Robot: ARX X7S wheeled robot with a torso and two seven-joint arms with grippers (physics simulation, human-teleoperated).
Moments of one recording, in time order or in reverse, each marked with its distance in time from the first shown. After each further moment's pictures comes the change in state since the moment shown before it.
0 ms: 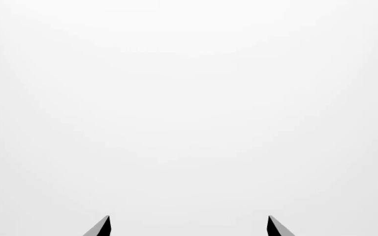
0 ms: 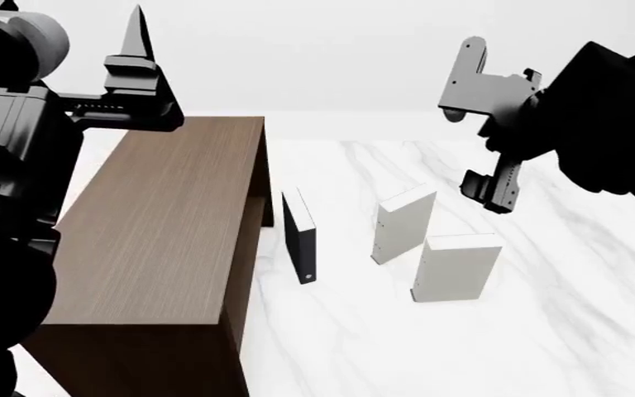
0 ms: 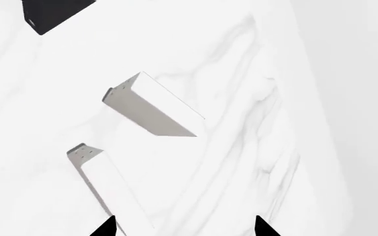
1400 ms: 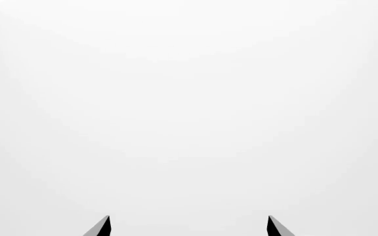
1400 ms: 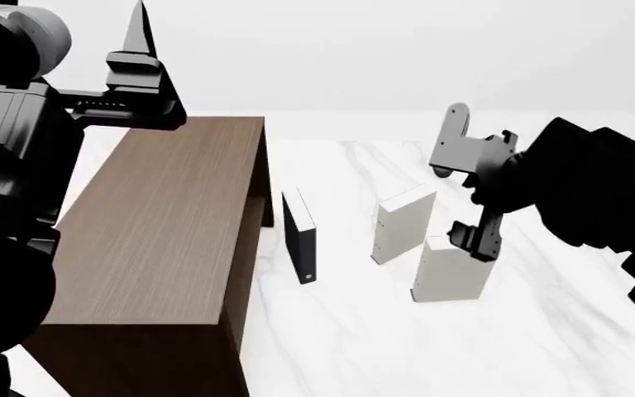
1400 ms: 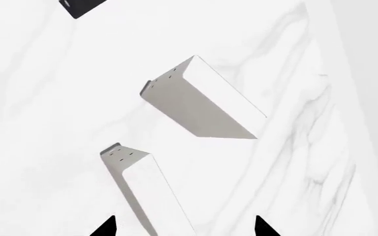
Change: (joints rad) left arm -0.020 -0.016 0.009 0.009 -0.055 -0.013 -0.047; right arm -0.180 0.027 0.024 -0.002 0.043 -0.078 0.080
